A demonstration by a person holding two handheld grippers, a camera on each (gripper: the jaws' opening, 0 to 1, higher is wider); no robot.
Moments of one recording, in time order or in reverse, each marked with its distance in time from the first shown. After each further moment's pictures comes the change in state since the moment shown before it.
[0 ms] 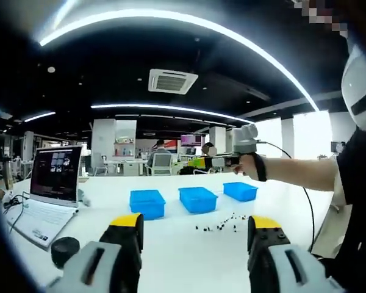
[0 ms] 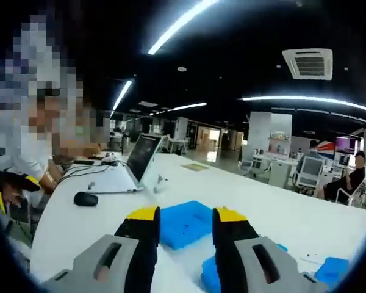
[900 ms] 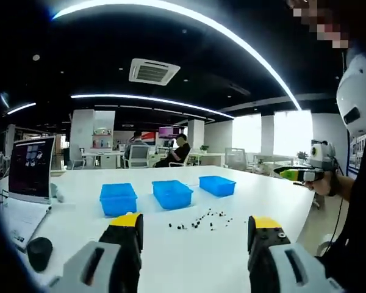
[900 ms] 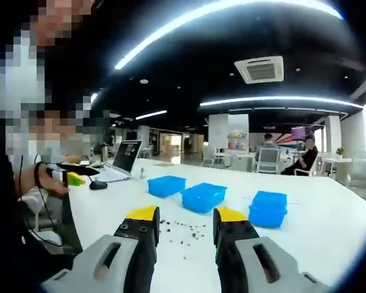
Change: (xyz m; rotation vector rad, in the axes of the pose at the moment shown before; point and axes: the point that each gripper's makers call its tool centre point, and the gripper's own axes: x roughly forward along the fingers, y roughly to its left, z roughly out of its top) left arm 0.022 -0.032 -0.010 -0.016 0.052 -0.147; right arm -0.250 0.024 -0.054 0.080 -0.002 -0.246
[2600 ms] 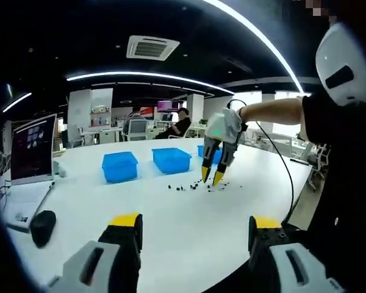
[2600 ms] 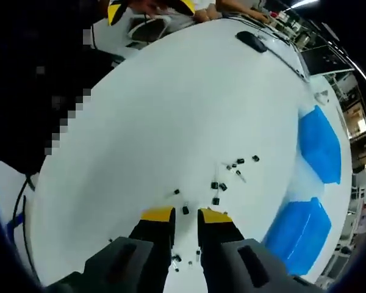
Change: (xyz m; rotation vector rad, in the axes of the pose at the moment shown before) left arm -0.032 -0.001 -0.054 -0.012 0.203 -0.011; right arm 0.159 0.065 -0.146 -1.016 0.896 1.164
